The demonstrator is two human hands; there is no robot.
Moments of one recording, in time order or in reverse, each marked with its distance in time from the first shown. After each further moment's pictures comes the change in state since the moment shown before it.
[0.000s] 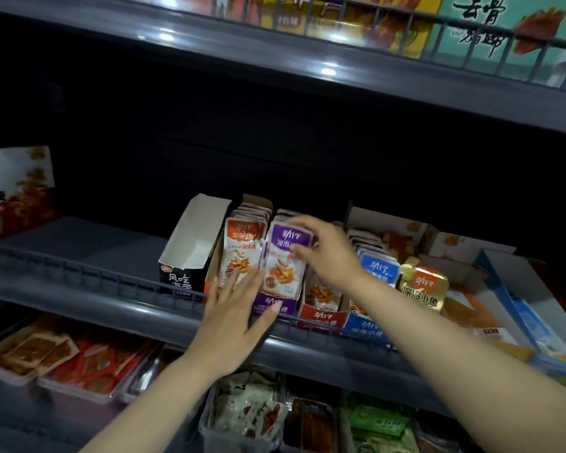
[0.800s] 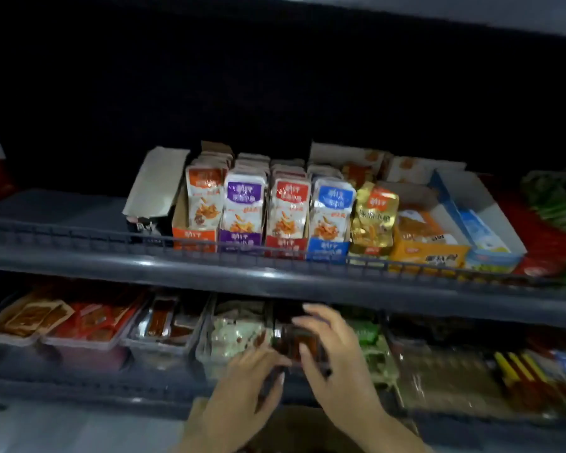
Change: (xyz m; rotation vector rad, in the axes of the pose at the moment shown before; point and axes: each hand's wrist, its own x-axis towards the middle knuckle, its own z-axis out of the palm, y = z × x) left_hand -0.136 0.030 0.093 -0.214 -0.216 0.223; right_hand -0.259 0.027 0.033 -0.015 0.041 0.070
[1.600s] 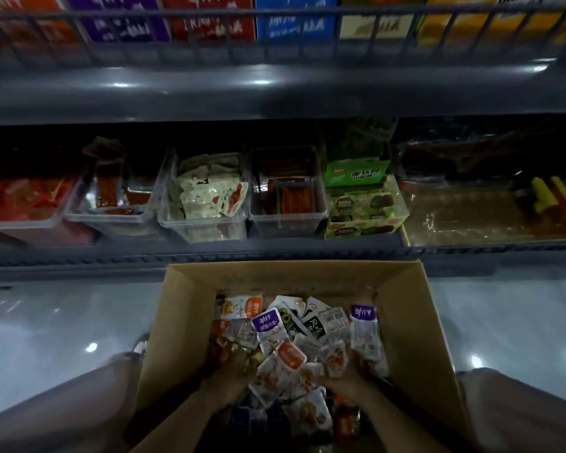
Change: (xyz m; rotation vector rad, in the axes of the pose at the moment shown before) left_hand -0.170 -0.123 0.216 -0.321 -0.778 -1.051; right_hand -0.257 0.185 0.163 0.480 -0.695 1.443
